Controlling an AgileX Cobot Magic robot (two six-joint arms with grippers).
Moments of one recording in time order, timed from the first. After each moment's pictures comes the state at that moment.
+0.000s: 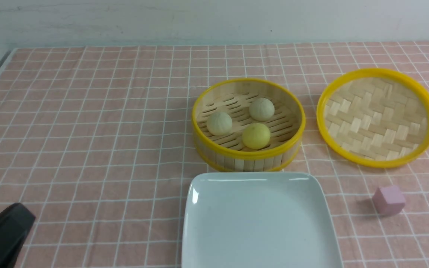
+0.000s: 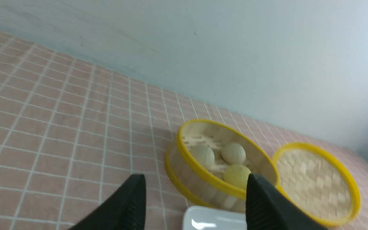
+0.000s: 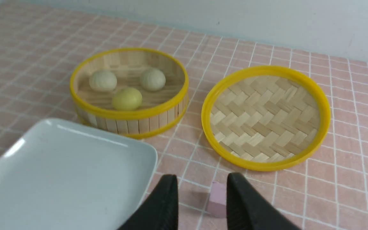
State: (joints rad) right arm 0.02 0.40 -0.78 0.35 0.92 -0.41; left arm 0.08 0.10 -0.35 -0.77 0.57 0.30
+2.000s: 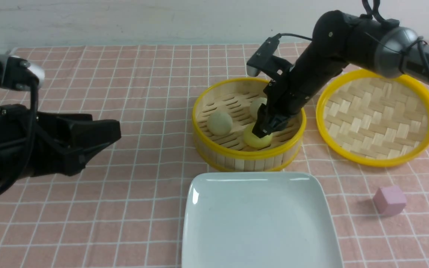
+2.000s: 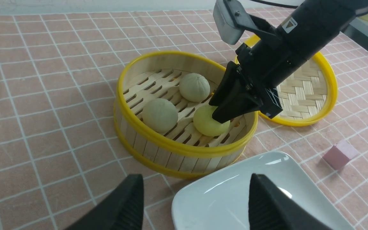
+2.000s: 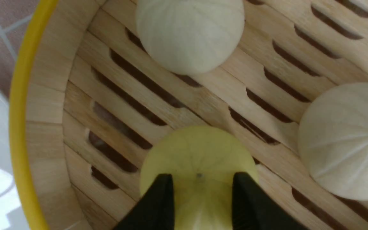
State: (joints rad) right arm 0.37 2.20 -1.87 0.41 0.97 -0.81; left arm 0.08 0.98 -0.64 -1.30 0.71 1.27
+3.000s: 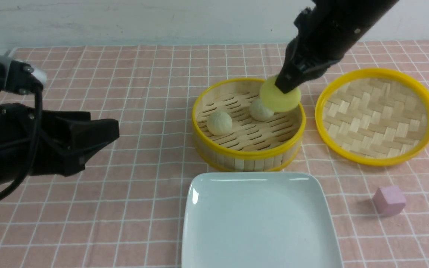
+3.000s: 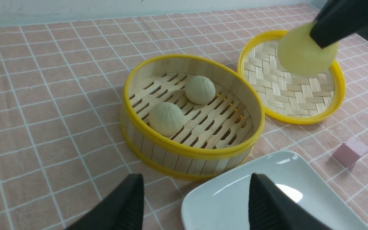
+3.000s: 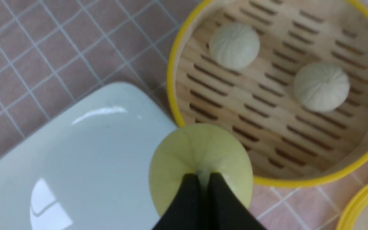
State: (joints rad) right arm 0.42 1.83 -1.86 0.34 1.25 -0.49; left arm 0.08 0.98 -0.64 -1.30 0.69 1.32
